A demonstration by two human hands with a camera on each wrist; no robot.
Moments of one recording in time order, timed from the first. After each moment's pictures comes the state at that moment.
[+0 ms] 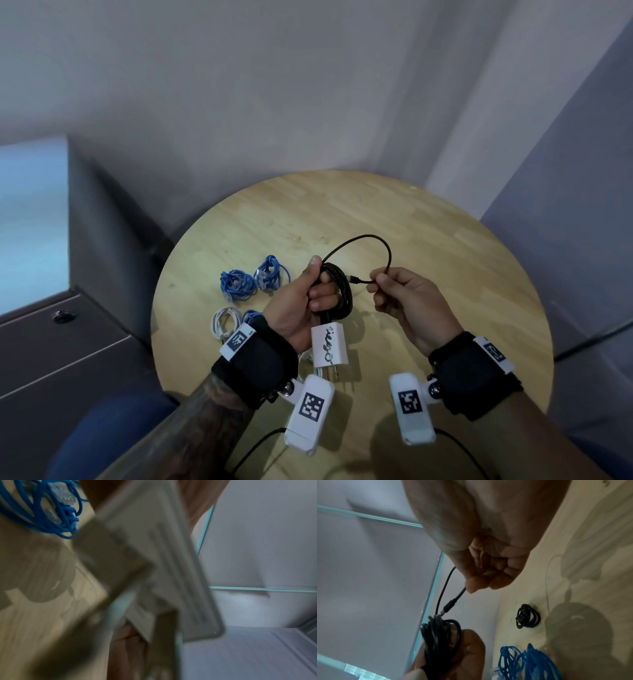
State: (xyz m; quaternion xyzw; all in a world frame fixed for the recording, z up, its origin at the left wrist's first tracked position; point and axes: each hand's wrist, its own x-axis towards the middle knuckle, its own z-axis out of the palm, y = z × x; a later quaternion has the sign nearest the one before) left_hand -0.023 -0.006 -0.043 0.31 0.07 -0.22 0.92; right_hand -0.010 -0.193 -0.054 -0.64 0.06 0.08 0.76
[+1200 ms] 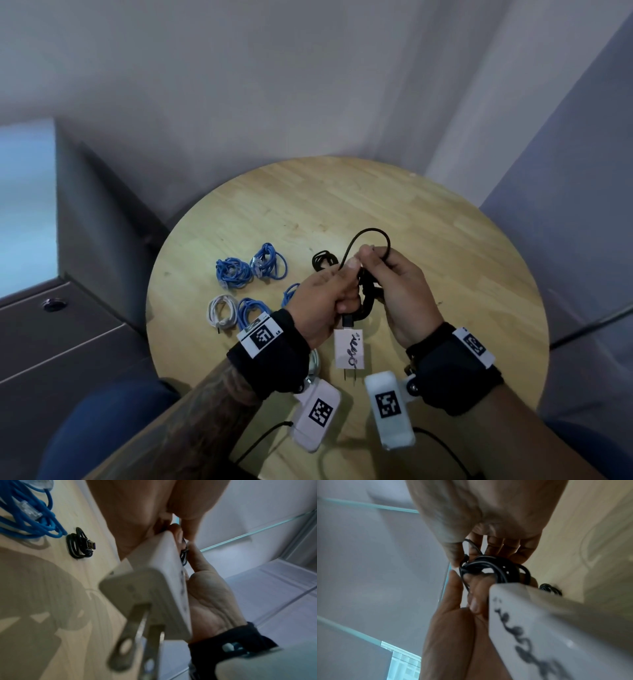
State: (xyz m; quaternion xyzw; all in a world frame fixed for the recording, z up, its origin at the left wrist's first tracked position) left_hand -0.030 -0.037 -0.044 0.49 -0.01 -0.18 0.86; right_hand -0.023 -0.166 -0.037 -0.65 0.01 0.01 0.76
